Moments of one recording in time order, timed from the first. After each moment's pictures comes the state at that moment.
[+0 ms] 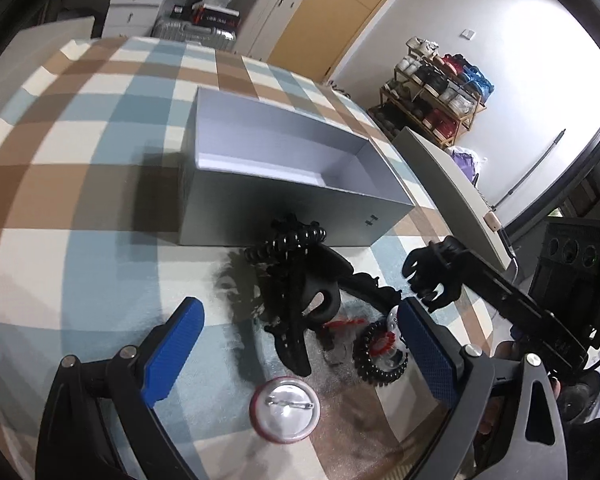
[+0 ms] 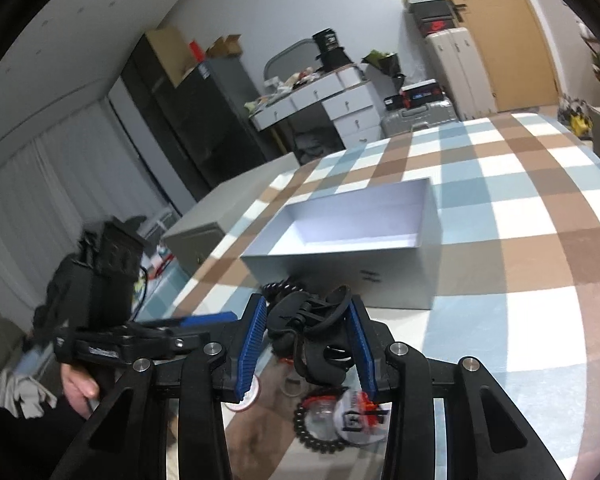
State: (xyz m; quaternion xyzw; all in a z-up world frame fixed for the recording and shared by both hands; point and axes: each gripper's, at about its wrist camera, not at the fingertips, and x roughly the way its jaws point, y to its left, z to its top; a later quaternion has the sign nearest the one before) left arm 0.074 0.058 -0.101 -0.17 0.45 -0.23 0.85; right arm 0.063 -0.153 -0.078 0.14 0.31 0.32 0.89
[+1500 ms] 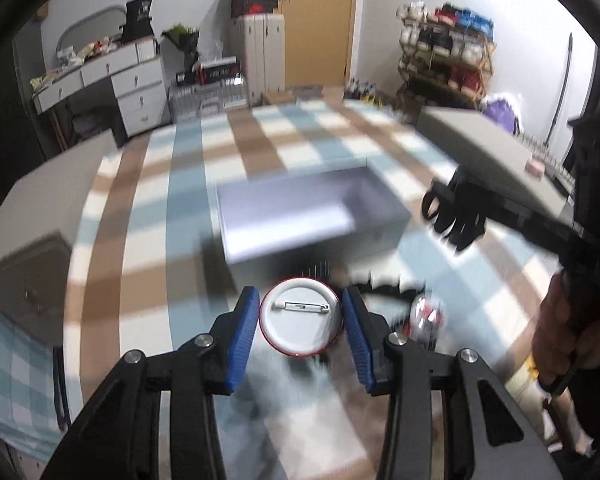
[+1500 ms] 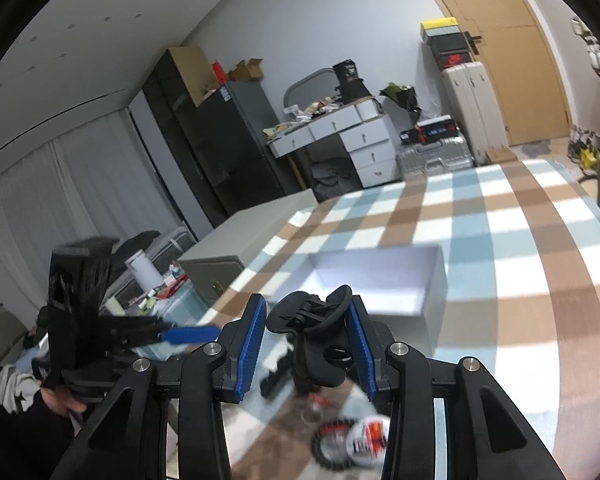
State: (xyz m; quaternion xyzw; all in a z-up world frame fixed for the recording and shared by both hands) left arm 0.043 0.021 -0.015 0.04 0.40 -0.14 0.91; right arm 0.064 -0.152 -0.030 0.13 0.25 0.35 0.89
